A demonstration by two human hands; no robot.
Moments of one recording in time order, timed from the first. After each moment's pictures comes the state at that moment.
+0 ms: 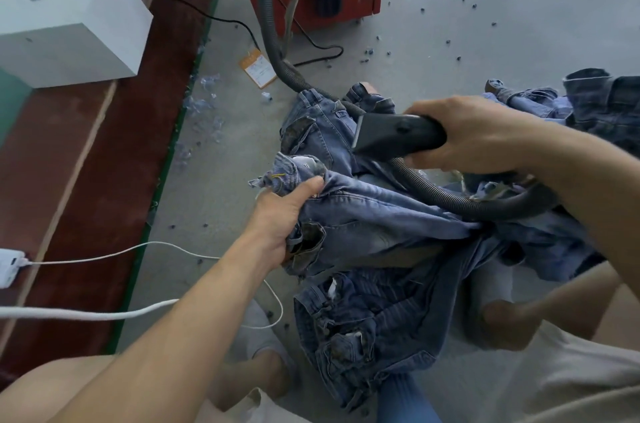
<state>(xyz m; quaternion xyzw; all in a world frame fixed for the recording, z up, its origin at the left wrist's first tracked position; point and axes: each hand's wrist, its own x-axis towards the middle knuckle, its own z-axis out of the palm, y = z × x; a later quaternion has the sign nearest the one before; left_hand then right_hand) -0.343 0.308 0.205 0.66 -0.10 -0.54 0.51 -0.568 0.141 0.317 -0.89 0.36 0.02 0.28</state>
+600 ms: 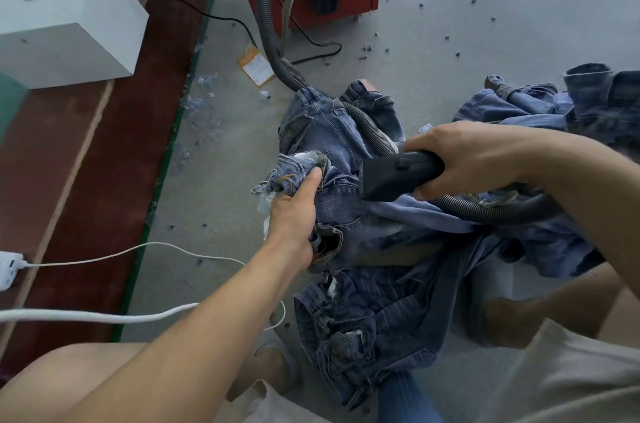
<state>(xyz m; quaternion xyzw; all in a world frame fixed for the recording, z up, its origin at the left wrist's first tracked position) -0.375 0.294 0.188 0.65 -0.01 -0.50 0.57 -0.571 0.146 0.307 -0.89 0.30 0.17 0.29</state>
